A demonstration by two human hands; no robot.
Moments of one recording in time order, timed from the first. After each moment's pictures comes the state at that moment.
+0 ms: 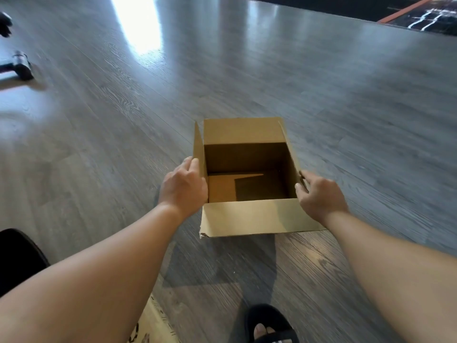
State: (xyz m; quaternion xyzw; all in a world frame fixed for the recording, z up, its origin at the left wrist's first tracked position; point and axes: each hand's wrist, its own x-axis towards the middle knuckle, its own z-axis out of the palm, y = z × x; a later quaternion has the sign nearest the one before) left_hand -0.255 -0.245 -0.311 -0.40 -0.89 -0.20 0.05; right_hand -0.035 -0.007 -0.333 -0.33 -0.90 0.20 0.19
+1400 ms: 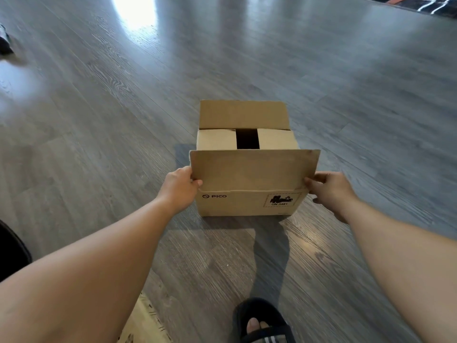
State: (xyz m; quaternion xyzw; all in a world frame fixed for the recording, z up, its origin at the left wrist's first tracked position) left_hand -0.272 -0.233 -0.357 -0.28 -0.90 -0.30 -0.17; right_hand -0.029 0.039 -0.355 -0.48 -0.74 0.46 0.10
